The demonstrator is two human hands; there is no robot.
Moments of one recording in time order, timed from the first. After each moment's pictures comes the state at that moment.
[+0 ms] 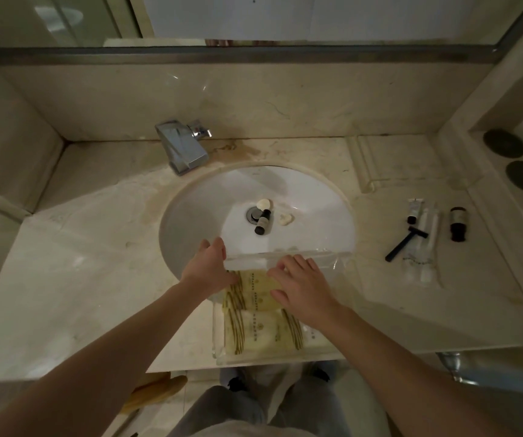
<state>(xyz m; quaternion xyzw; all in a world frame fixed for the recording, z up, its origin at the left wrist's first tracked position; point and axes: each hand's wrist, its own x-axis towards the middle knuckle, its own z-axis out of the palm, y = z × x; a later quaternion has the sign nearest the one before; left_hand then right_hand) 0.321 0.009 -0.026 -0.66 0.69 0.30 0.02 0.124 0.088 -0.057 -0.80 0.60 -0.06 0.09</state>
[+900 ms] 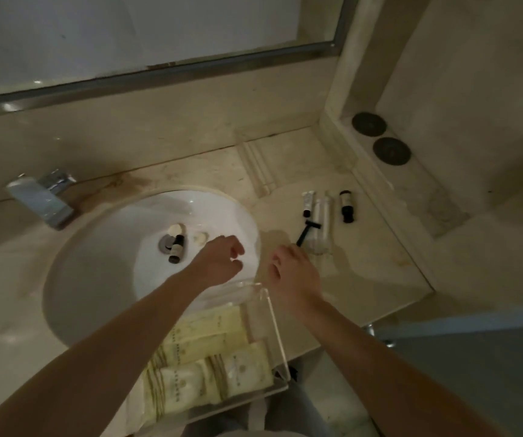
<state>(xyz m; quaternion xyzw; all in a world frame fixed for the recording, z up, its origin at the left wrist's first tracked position) 0.121 -0.008 0.004 -0.46 0.81 0.37 0.06 -0.010 0.110 -0.030 -0.51 0.82 -0.20 0.15</state>
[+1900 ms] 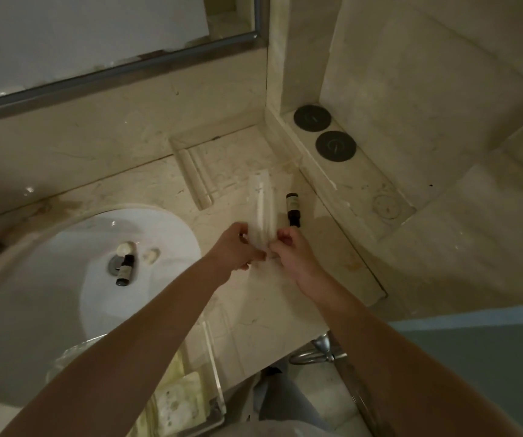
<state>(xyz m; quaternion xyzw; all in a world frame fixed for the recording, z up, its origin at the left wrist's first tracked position) -0.032 0.022 0.005 -0.50 0.57 0.65 -0.02 -0.138 0.113 -0.010 -0.19 0.71 -0.49 0.46</state>
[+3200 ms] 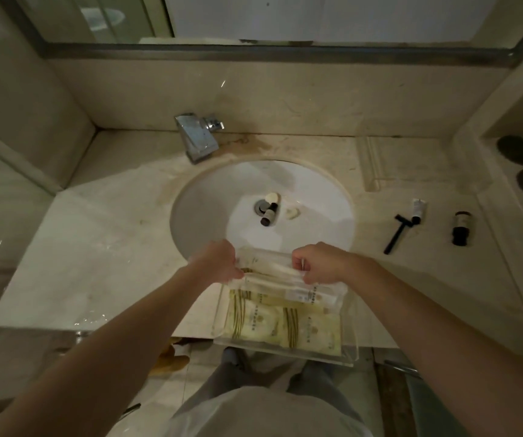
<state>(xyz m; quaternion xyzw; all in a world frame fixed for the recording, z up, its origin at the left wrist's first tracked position) 0.301 0.036 0.000 -0.65 0.68 0.31 0.15 0.072 0.056 0.000 -0.72 0.56 0.13 0.38</state>
